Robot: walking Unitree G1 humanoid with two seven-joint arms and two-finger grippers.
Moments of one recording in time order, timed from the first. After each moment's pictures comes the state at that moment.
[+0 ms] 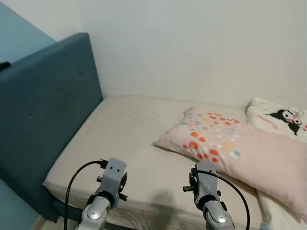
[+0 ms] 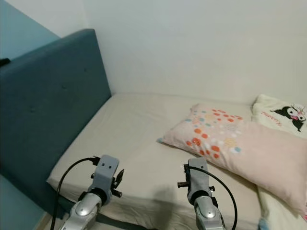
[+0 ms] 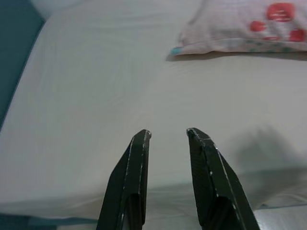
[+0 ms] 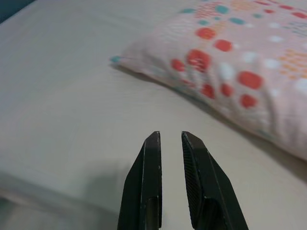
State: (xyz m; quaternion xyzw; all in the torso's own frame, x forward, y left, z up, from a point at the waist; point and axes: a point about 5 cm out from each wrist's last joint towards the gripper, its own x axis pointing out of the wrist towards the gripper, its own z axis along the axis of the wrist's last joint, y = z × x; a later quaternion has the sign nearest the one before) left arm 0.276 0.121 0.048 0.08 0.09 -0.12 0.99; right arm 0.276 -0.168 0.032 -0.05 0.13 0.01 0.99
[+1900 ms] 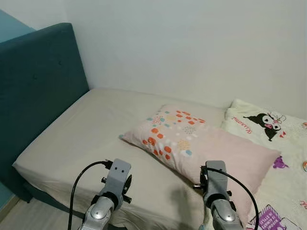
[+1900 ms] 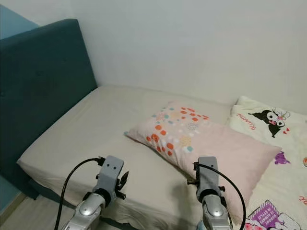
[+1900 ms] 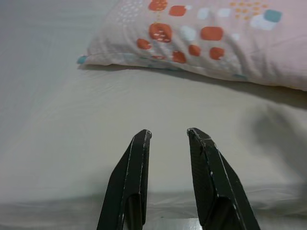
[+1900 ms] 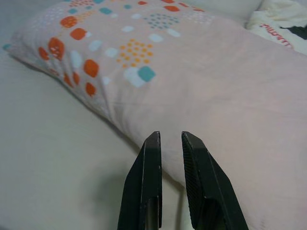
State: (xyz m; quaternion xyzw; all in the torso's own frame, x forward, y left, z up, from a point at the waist) left arm 0.277 0.112 0.047 0.07 0.10 -0.14 0.98; right arm 0.279 -0.188 0.037 -0.05 0.13 -0.04 0.99
